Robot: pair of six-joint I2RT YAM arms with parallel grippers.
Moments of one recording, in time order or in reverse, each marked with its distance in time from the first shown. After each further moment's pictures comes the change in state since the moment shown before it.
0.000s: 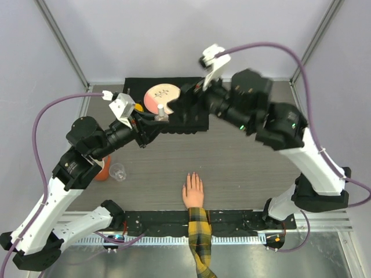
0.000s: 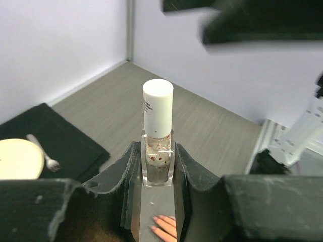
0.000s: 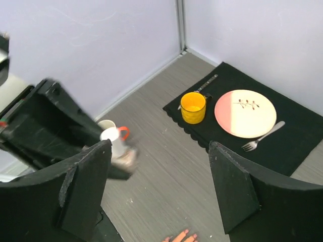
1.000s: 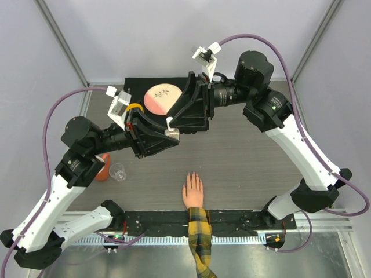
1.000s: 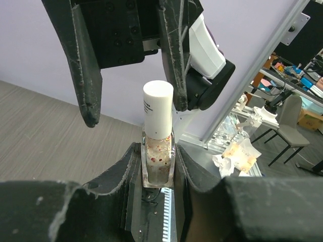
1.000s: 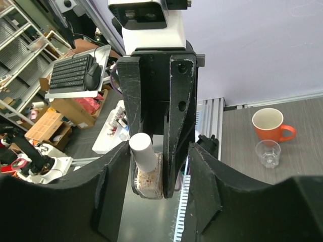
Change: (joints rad) left arm 0.000 0.024 0.005 0.221 0.454 -0.423; right arm -0.434 -0.029 -0.256 0.418 -1.376 0.347
